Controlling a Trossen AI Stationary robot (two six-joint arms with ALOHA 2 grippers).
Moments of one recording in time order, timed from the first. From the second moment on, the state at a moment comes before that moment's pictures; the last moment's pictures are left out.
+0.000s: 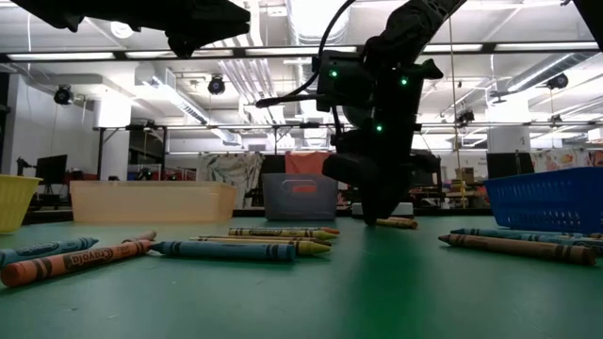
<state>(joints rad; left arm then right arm) -0.12 1.04 0.56 0.45 -0.36 0.07 -0.06 1.94 1.22 -0.66 0.32 0.77</state>
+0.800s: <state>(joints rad) -0.12 1.04 0.56 0.45 -0.36 0.02 -0.06 1.94 1.16 -0.46 0.30 0.74</state>
